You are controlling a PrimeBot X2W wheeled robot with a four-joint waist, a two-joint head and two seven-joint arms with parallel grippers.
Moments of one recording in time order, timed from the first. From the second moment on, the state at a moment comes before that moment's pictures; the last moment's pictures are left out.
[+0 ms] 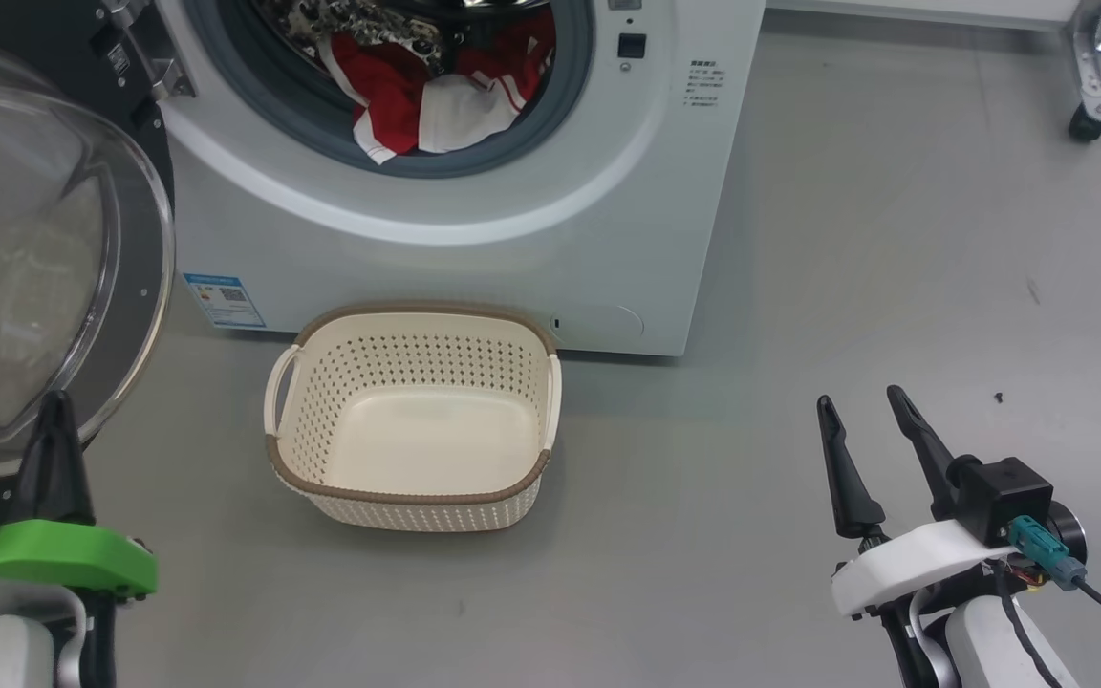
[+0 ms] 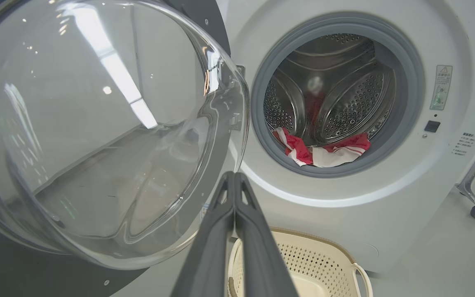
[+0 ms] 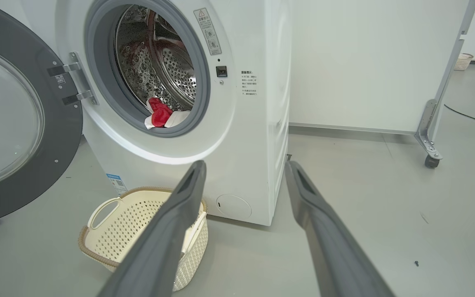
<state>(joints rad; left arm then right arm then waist) -0.22 0.19 0.04 0.42 -0.45 -0.09 -0.25 -0.09 -0.06 0.17 0.26 0.27 0.06 -0.24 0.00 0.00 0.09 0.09</state>
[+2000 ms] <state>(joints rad) -0.06 0.09 -0.05 0.24 -0.38 -0.10 -0.25 -0.01 -0.06 0.15 0.20 0.25 0.06 -0.25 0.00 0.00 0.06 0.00</state>
